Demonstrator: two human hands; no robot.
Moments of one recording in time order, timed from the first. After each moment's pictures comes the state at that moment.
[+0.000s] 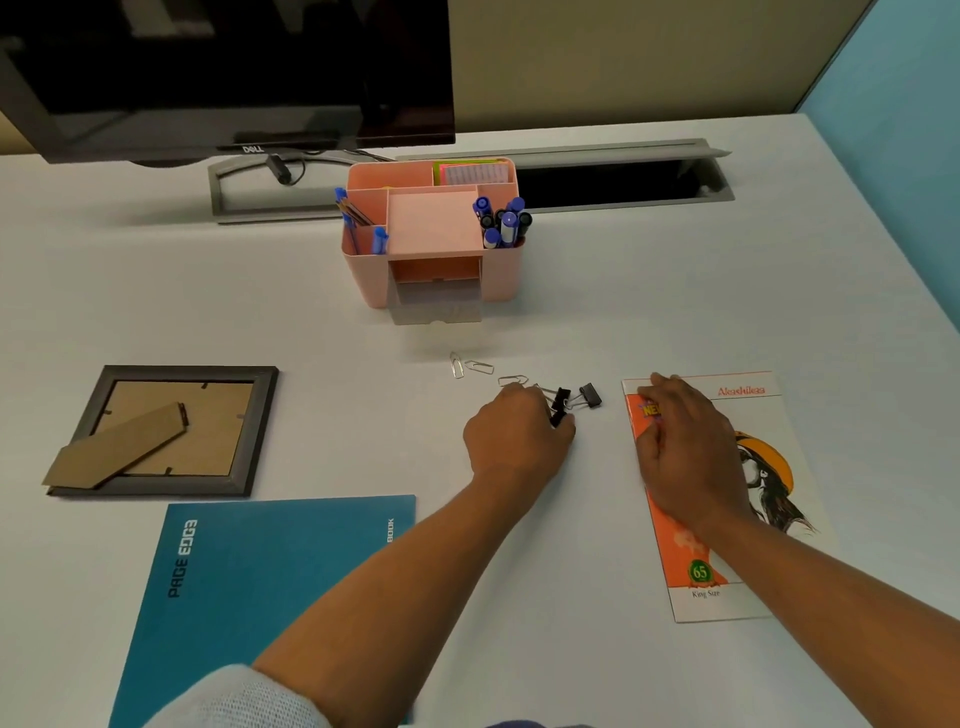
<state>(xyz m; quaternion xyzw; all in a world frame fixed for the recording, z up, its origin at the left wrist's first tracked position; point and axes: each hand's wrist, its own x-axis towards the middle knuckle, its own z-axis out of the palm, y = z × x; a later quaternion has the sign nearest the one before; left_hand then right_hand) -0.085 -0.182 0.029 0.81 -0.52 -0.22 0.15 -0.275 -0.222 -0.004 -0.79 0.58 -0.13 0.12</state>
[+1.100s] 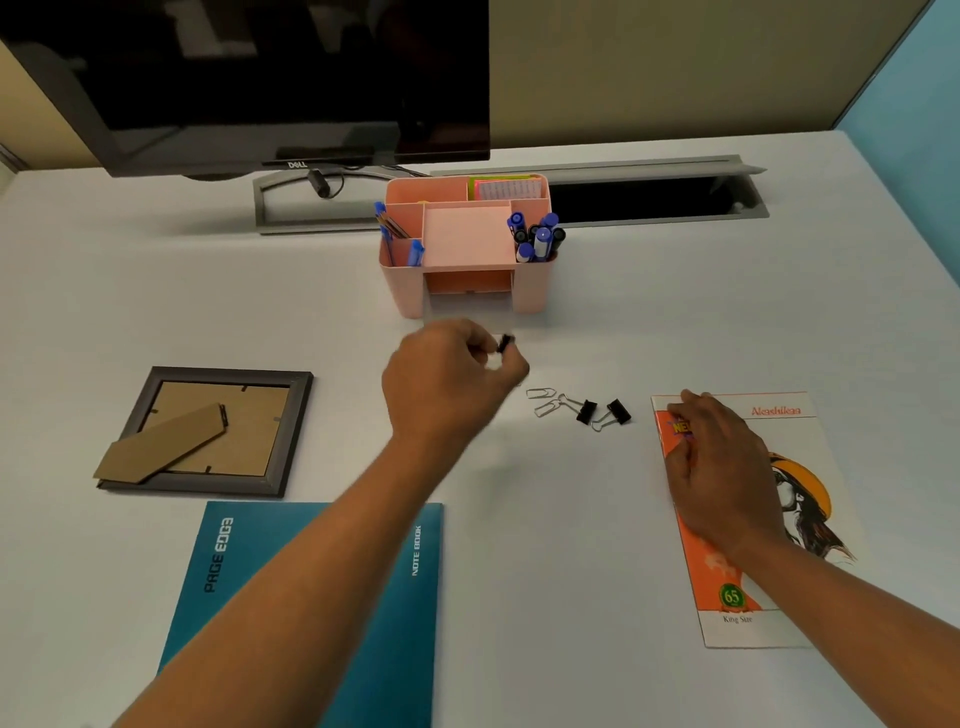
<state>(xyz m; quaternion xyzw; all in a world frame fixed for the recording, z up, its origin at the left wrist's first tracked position) -0.002 -0.174 0.104 0.82 -0.46 -0.11 0.33 -0.274 -0.220 -0.002 -0.79 0.59 -0.13 0.13</state>
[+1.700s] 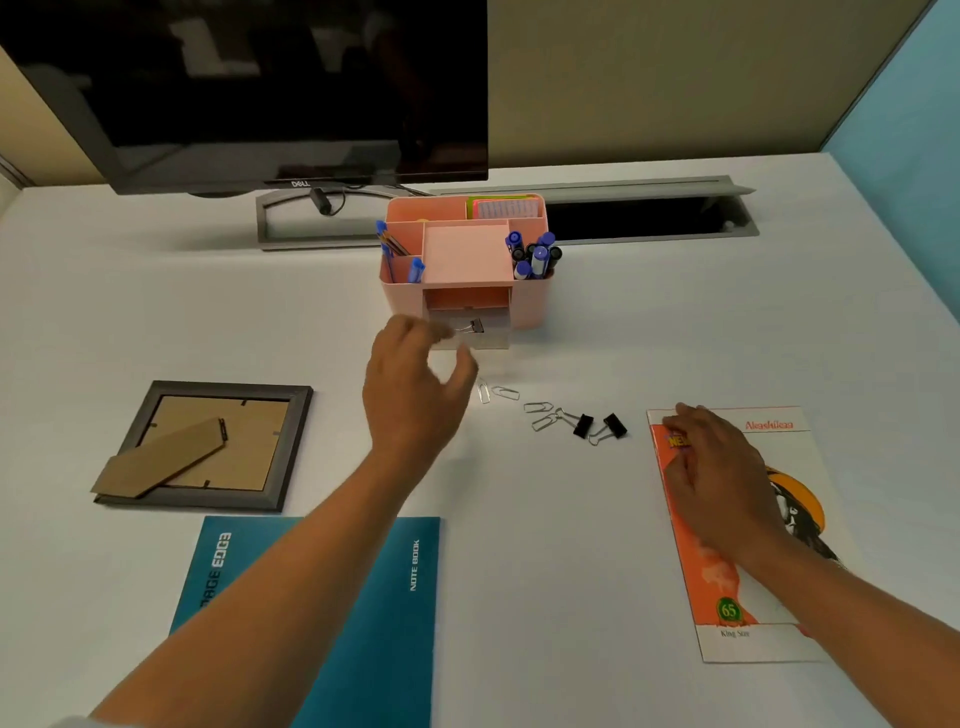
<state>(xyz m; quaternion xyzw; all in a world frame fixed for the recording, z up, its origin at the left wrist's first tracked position) 0.029 -0.174 0.069 0.79 -0.48 -0.04 0.39 -0.278 -0.229 0.007 -0.80 0.57 -0.11 0.17</state>
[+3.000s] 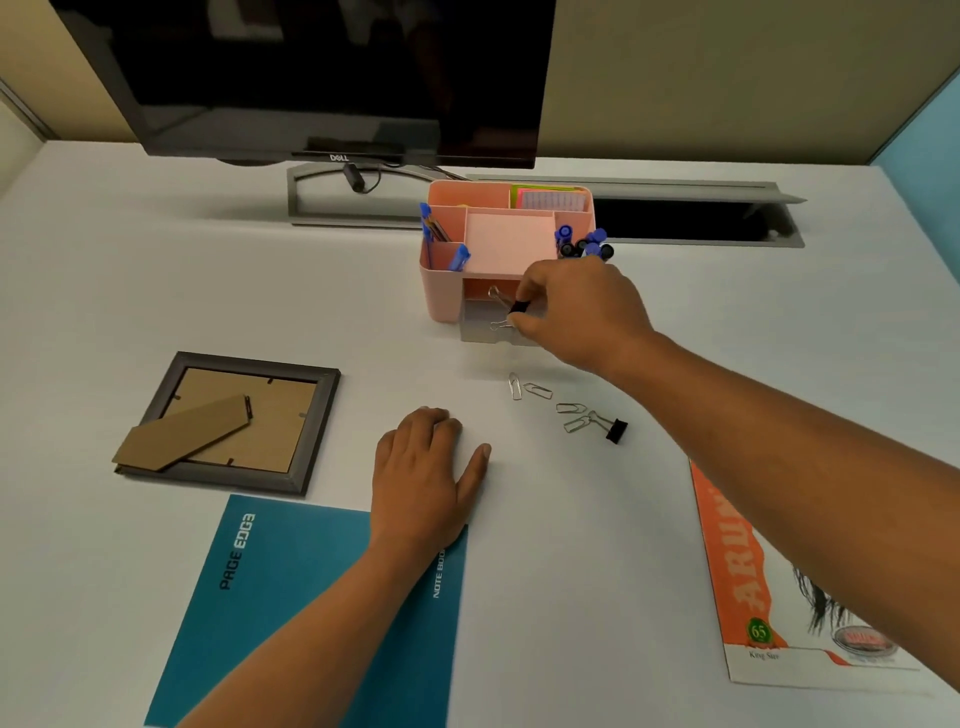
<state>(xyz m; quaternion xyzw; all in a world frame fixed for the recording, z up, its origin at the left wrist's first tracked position) 0.039 -0.097 -0.015 0.81 -0.55 -0.03 0.18 -0.065 -0.294 0.114 -0.90 0.42 -0.09 0.11</state>
